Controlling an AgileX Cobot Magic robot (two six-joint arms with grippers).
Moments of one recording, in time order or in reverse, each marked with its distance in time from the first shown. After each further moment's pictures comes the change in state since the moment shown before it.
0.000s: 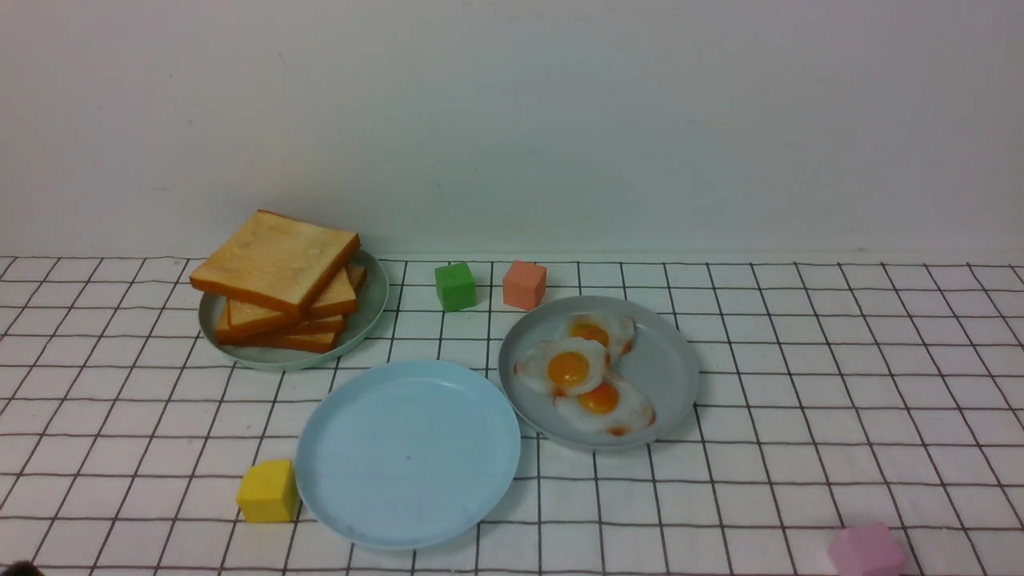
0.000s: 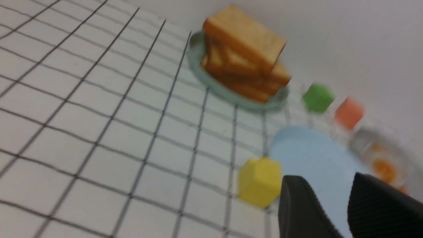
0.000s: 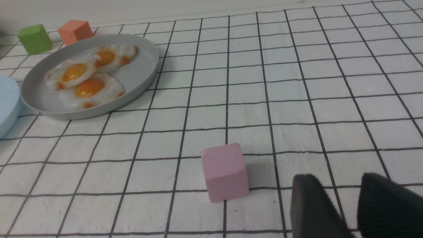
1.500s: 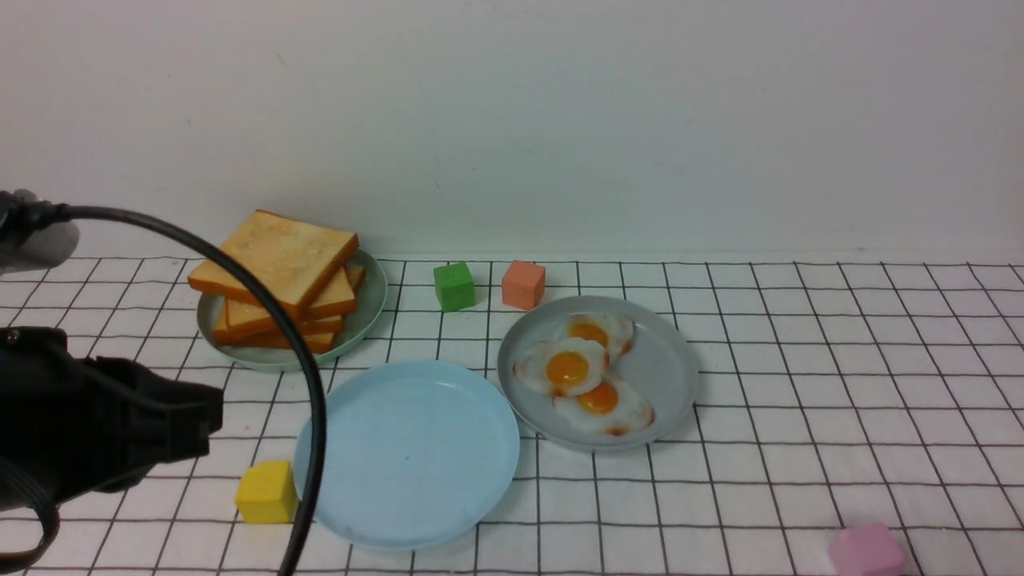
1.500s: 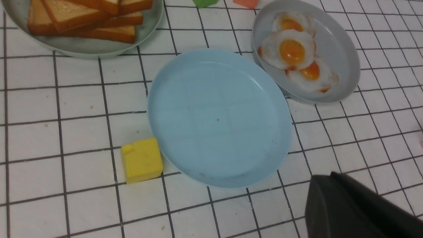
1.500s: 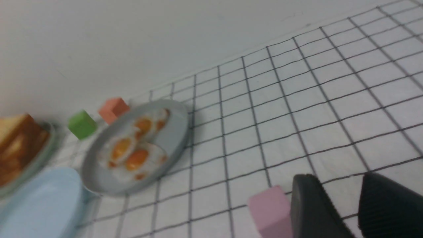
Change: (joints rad) right arm 0.000 0.000 0.011 0.198 -0.135 0.206; left arm -0.260 0.859 -0.749 -0.031 0.432 0.341
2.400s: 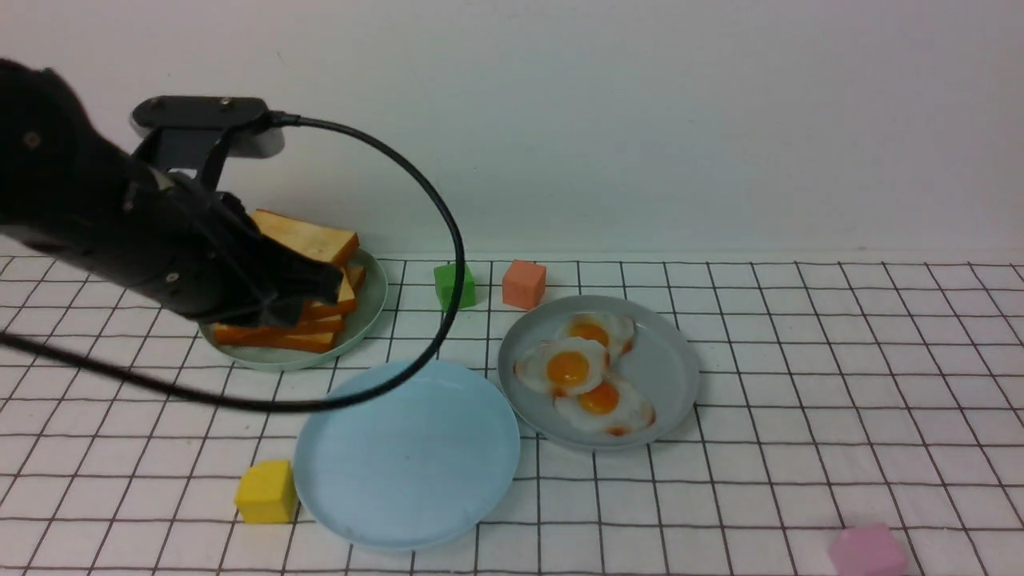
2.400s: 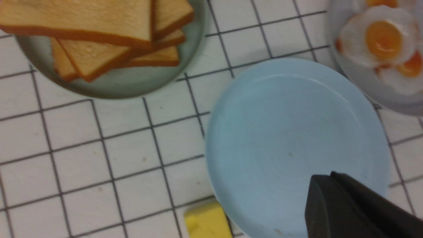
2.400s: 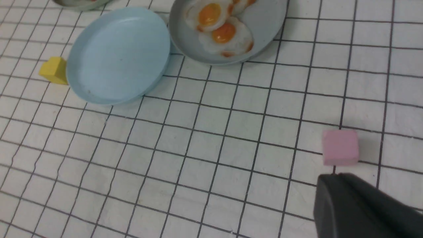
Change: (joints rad) right arm 0.105 0.699 -0.876 0.013 0.790 -0.305; left arm 0.000 0.615 -0.464 0.227 0.119 -0.013
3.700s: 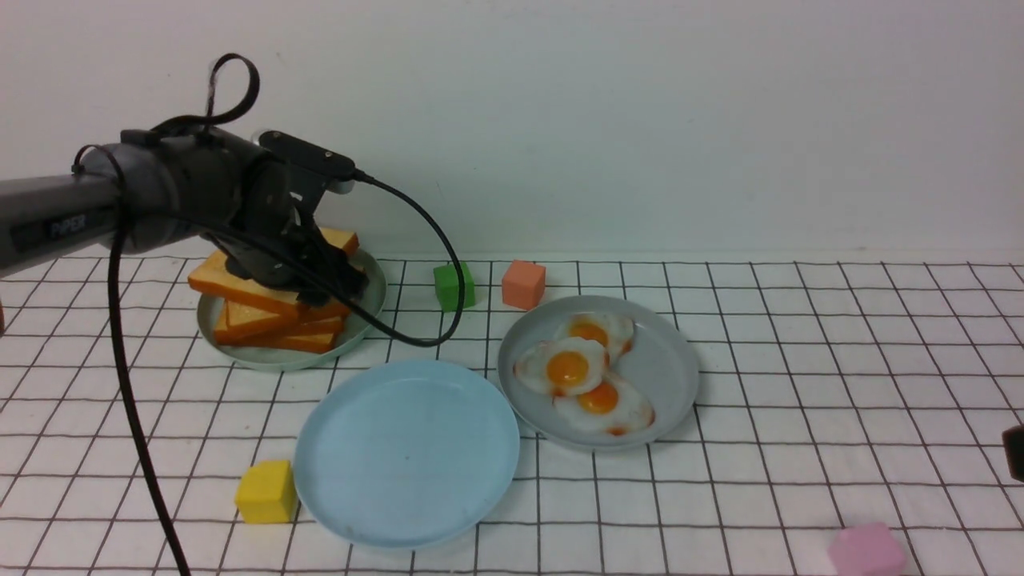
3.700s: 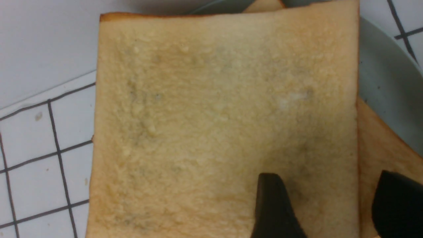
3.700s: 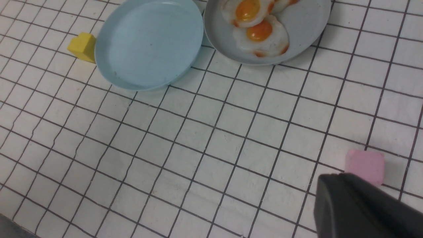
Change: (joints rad) right arm 0.064 0.081 -0.045 0.030 -0.016 -0.062; left arm 0.065 0.608 -0.373 0.383 -0.201 -0.059
